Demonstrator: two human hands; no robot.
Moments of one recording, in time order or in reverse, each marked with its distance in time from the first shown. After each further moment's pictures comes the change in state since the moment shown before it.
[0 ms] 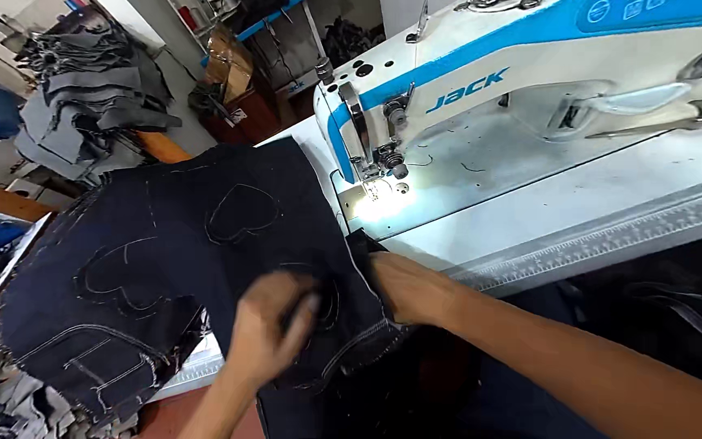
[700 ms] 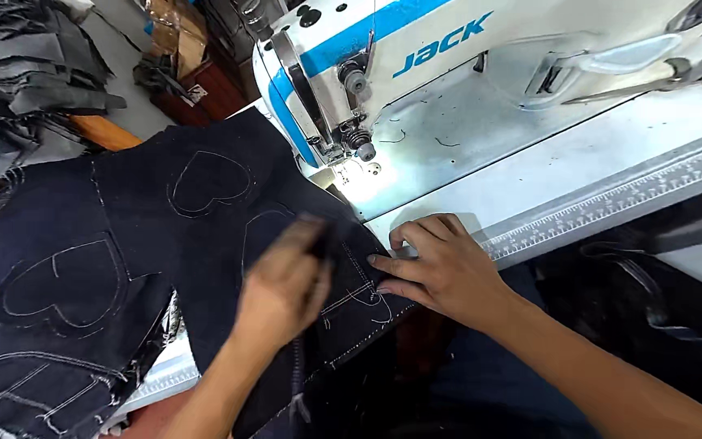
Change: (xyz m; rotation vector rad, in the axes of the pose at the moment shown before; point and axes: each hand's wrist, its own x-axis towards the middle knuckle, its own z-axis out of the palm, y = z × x) left_hand 0.043 0.013 0.051 0.060 0.091 0.181; right_hand -0.070 0.047 0.033 -0.463 0.687 0.074
